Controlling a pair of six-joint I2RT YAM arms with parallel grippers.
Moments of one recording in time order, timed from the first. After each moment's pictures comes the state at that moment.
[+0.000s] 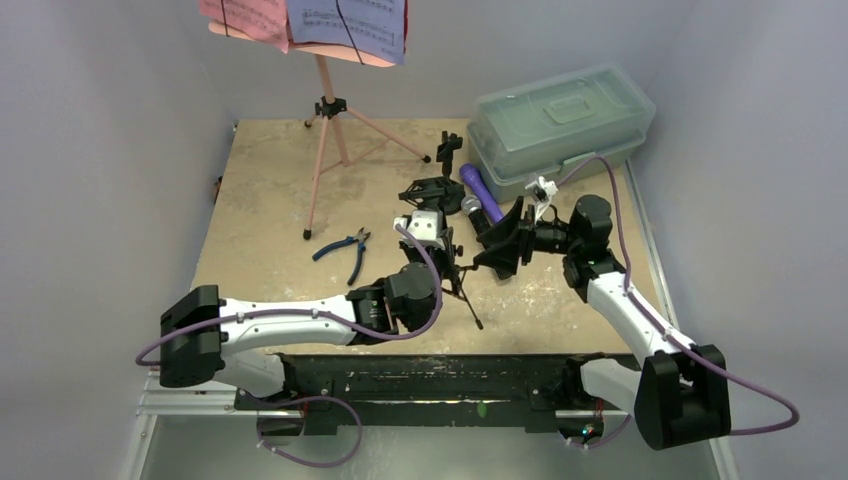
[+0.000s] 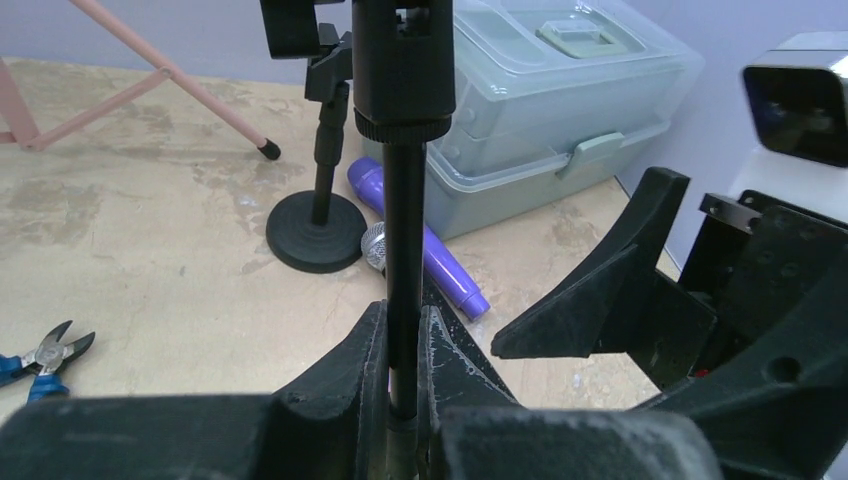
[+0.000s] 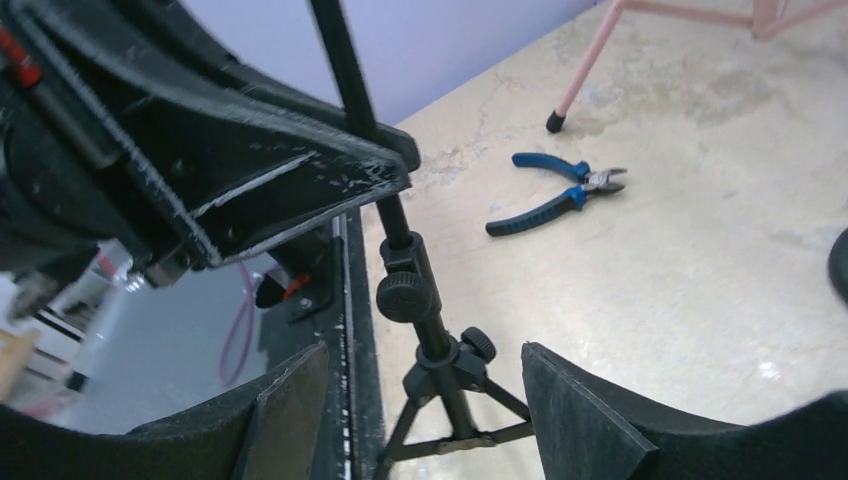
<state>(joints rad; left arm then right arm) -1.29 1.36 0.92 0.42 -1.05 -0.31 0.17 1.09 0.61 0.38 -1.21 0.32</state>
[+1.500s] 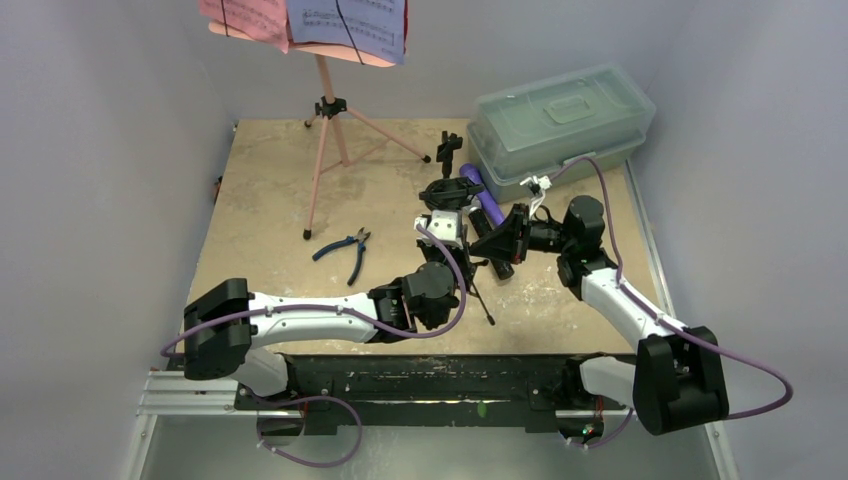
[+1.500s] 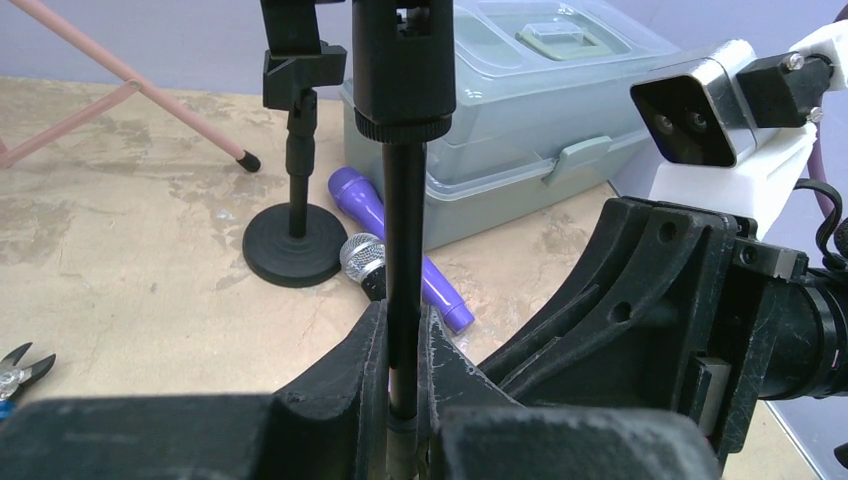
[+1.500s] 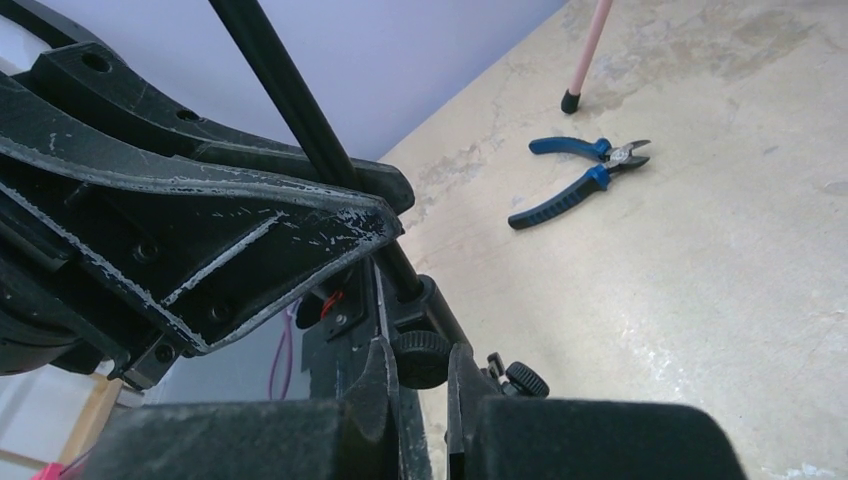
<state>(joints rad) -1.30 1.50 0.98 0.57 -1.06 -0.23 0.19 1.18 0.59 0.52 -1.17 0.58</state>
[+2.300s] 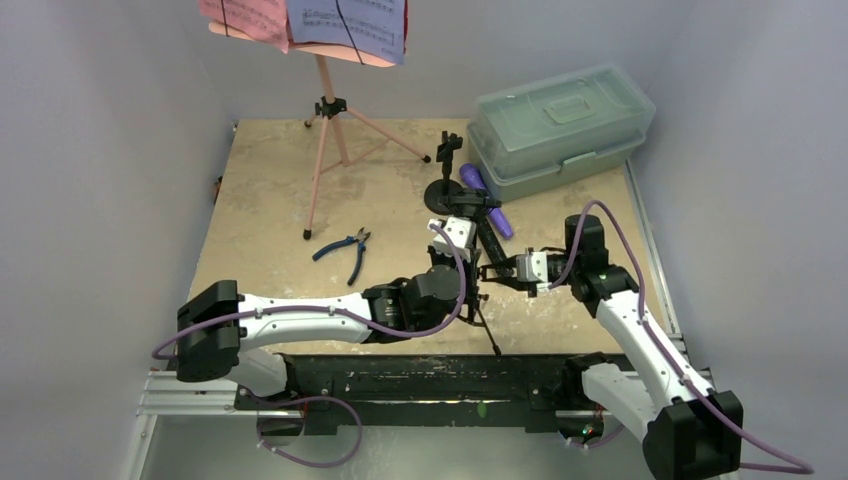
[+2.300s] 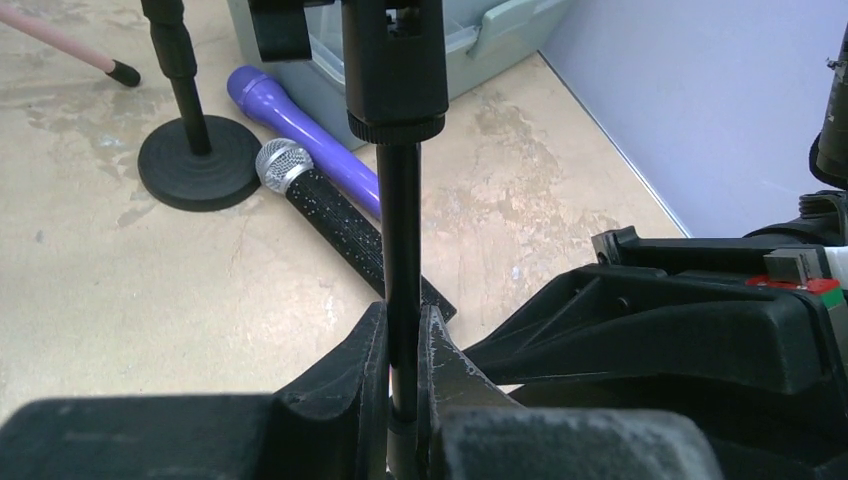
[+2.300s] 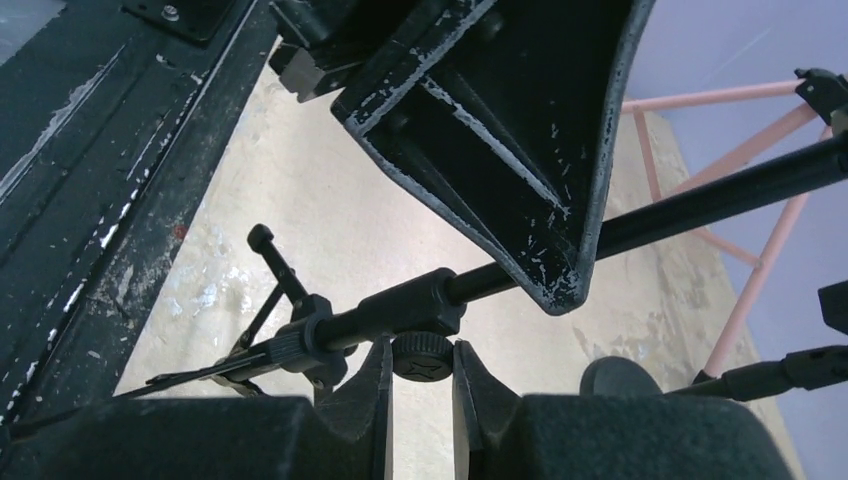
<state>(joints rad) -1.30 1.47 0.99 0.28 -0.83 -0.40 0.21 0.92 0.63 -0.36 -1.21 -1.12</state>
